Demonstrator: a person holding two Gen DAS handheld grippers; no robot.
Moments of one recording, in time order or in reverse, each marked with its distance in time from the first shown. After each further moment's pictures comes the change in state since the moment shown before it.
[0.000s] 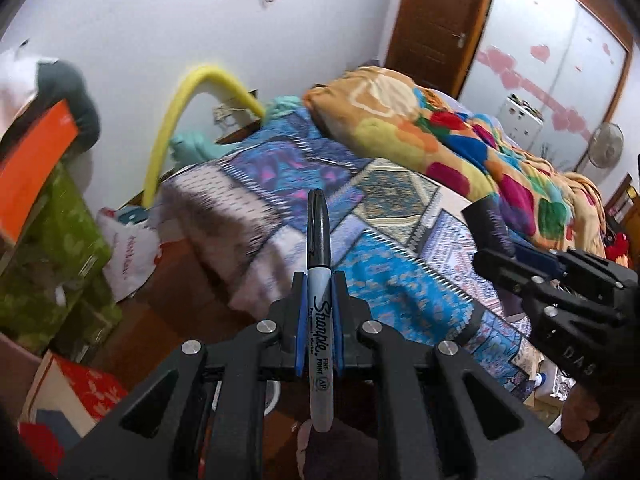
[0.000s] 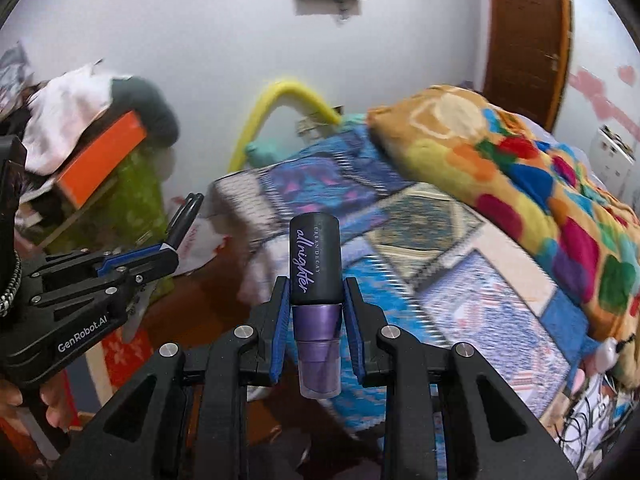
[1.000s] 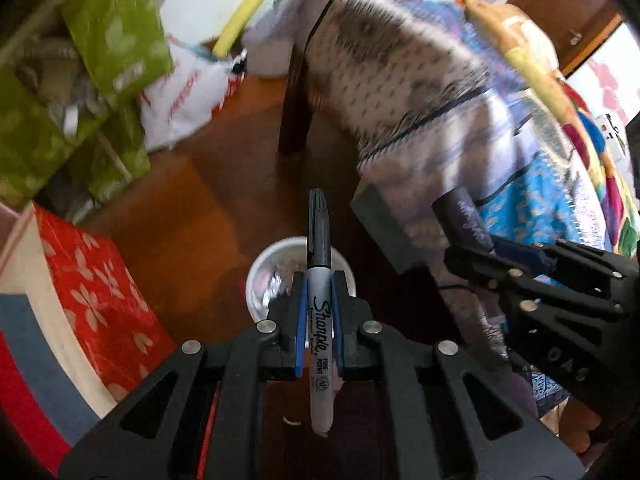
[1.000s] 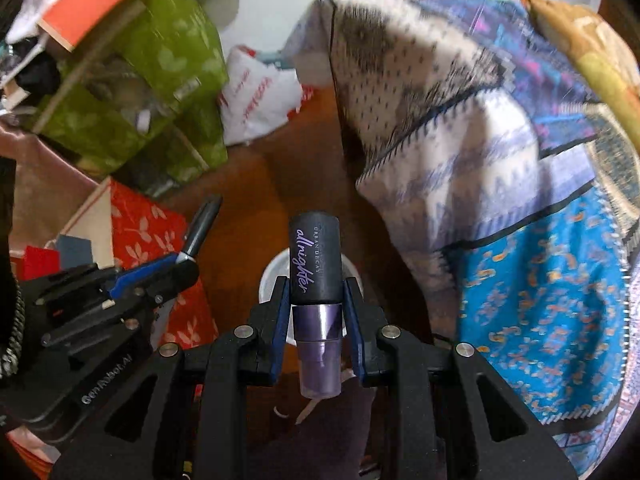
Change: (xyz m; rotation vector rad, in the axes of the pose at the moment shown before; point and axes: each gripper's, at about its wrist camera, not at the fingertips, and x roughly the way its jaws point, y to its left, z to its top) left arm 0.139 0.176 -0.137 -0.333 0.351 0.106; right arm 0.217 0.137 -0.068 -0.145 0.486 0.192
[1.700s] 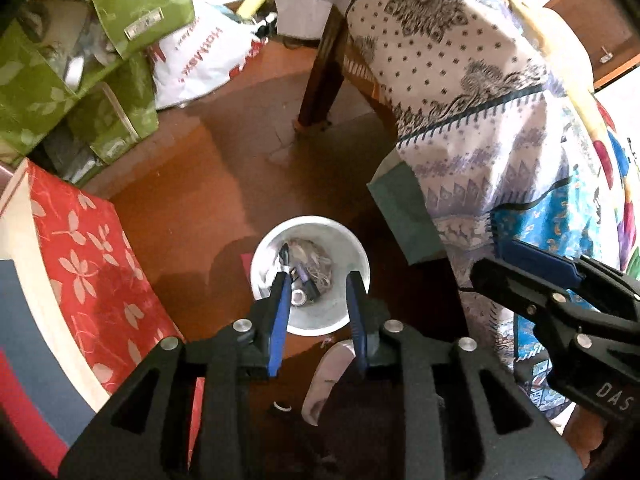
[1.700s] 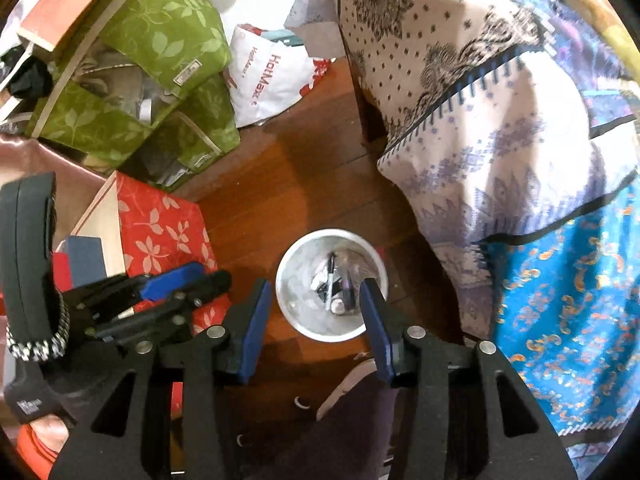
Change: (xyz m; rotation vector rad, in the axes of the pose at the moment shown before) left arm 0.023 0.021 0.004 -0.100 0.068 0.018; right arm 0.019 -0.003 0.006 0.025 0.061 0.084
